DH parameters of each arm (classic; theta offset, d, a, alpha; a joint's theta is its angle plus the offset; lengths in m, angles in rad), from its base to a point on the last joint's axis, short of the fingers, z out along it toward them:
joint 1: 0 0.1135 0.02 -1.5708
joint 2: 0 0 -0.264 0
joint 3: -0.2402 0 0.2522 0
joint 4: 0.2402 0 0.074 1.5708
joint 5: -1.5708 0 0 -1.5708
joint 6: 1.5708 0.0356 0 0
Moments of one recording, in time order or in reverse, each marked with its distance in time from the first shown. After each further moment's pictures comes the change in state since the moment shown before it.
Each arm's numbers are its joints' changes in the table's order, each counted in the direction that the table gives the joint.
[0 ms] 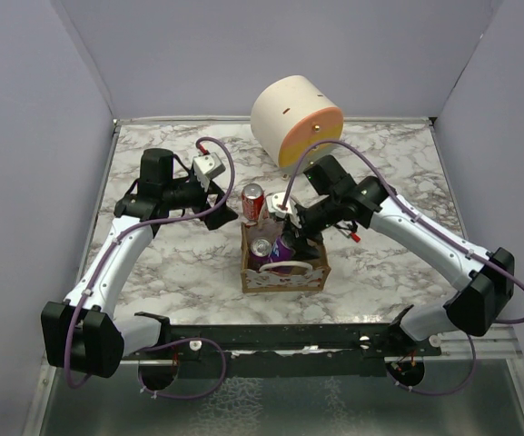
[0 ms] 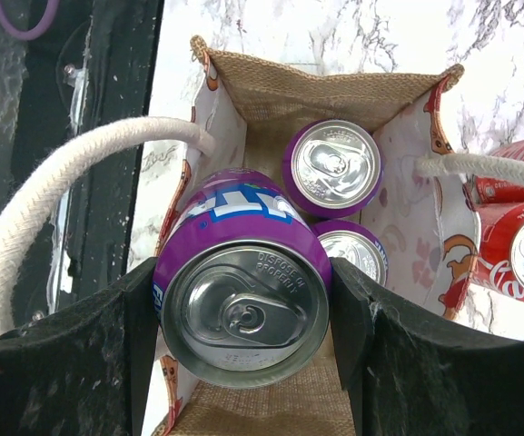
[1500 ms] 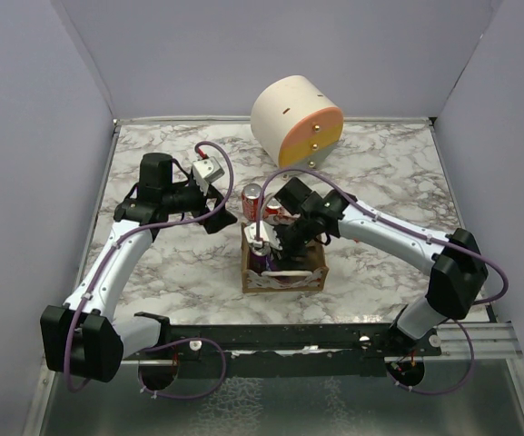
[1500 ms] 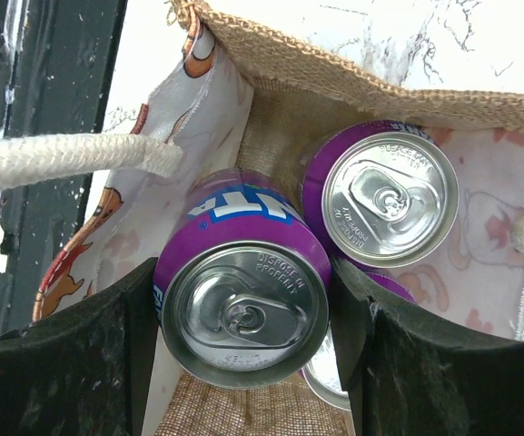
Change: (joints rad) left arm 0.005 -0.021 0.041 -0.008 -0.008 -0.003; right arm 0.121 0.155 0.058 -0.064 -0.132 -0.117
